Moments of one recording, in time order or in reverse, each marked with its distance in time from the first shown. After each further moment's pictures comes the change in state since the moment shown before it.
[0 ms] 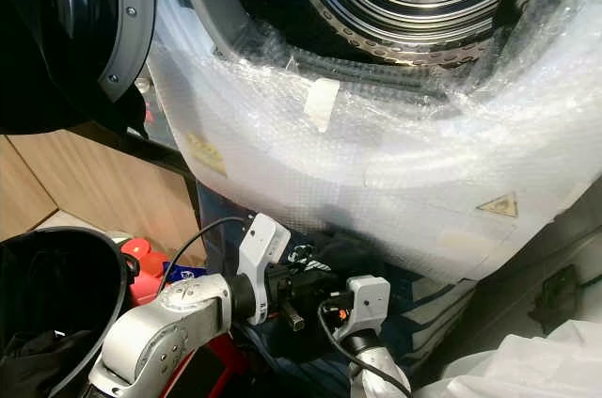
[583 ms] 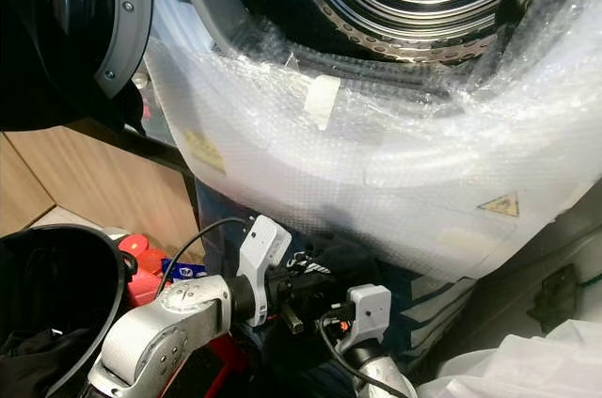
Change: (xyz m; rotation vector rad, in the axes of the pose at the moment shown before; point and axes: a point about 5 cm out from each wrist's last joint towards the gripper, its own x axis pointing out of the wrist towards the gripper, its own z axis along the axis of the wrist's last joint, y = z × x) left arm 0.000 -0.001 -0.003 0.017 0.019 -0.005; right arm -0.013 0.000 -0.004 -0.008 0.019 0.057
